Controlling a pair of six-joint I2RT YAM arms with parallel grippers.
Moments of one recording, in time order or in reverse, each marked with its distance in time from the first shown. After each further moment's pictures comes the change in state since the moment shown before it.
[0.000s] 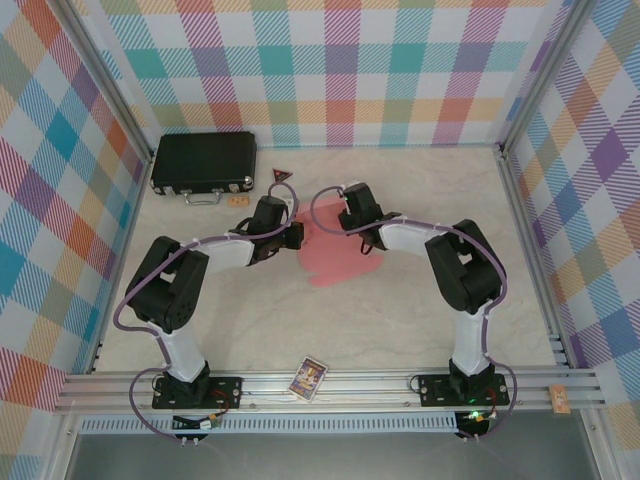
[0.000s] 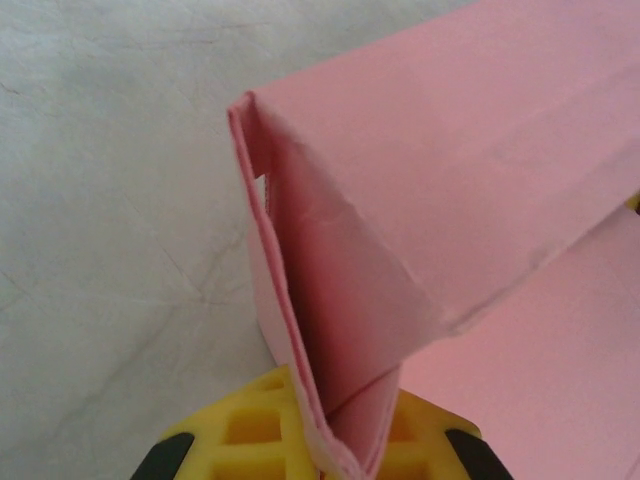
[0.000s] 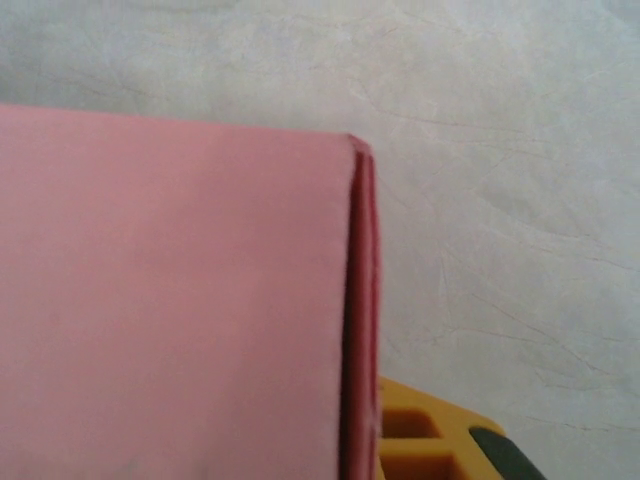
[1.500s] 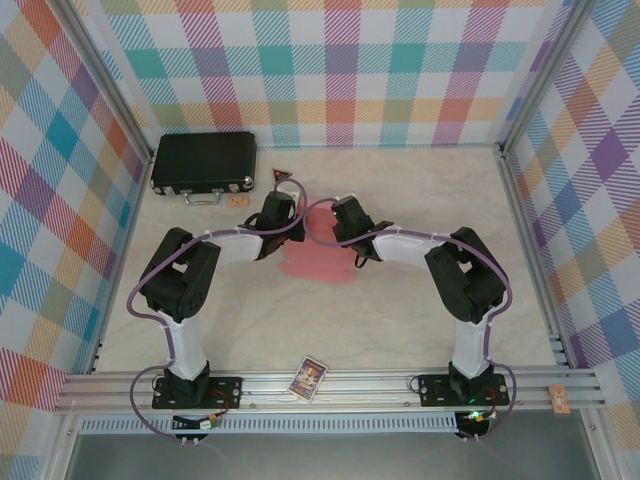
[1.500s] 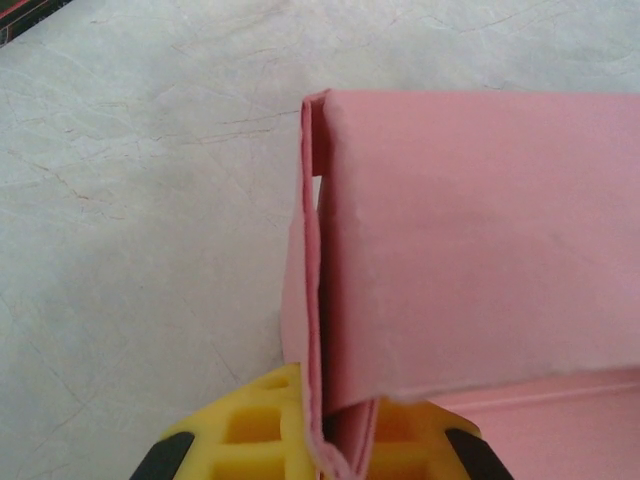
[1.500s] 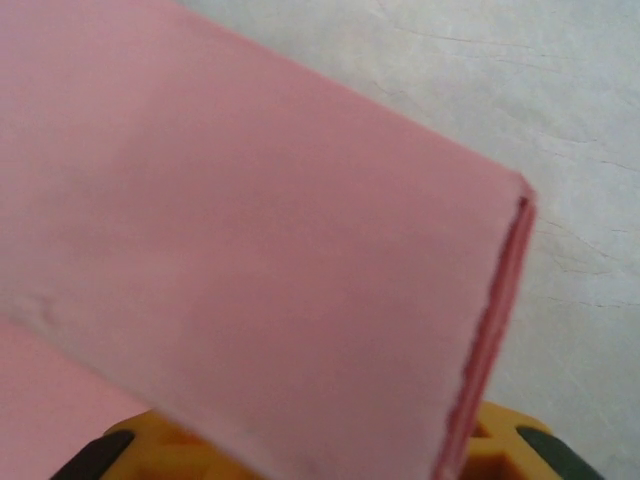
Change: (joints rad) left arm -0.013 0.105 0.084 0.069 -0.159 0.076; right arm 0.093 -0.062 -0.066 -0.099 0.093 0.108
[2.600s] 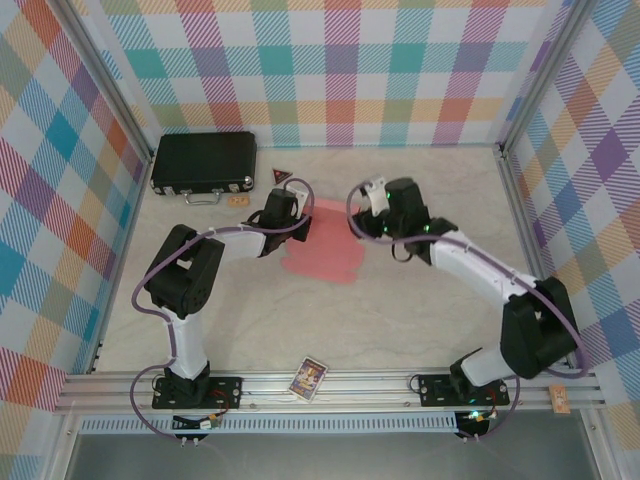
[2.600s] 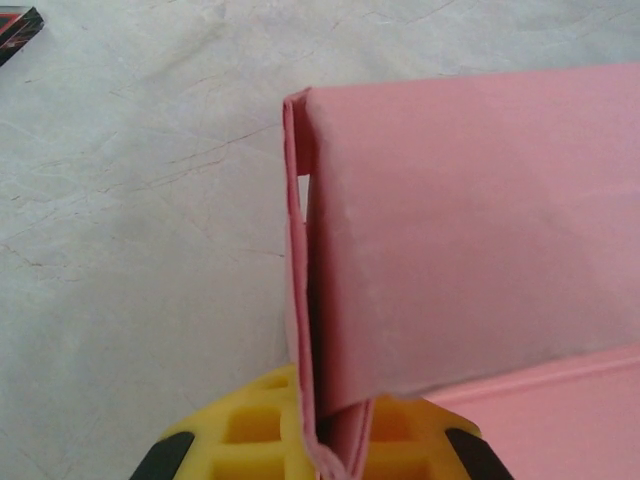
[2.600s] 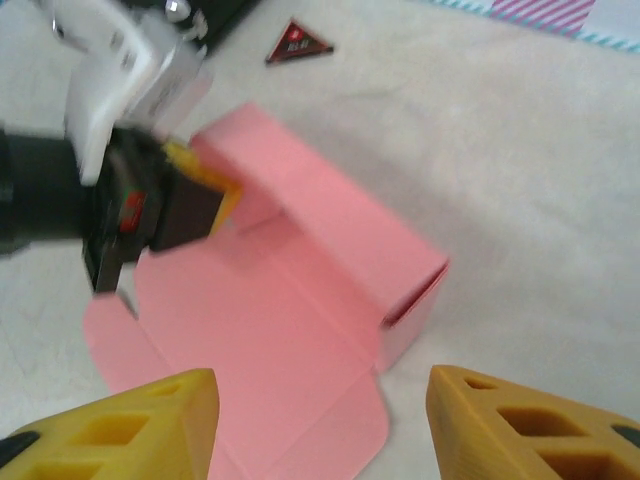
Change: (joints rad) left arm -0.002 0.041 0.046 0.003 0.050 0.152; right arm -0.186 -0.430 -0.088 -0.123 -0.510 -0.134
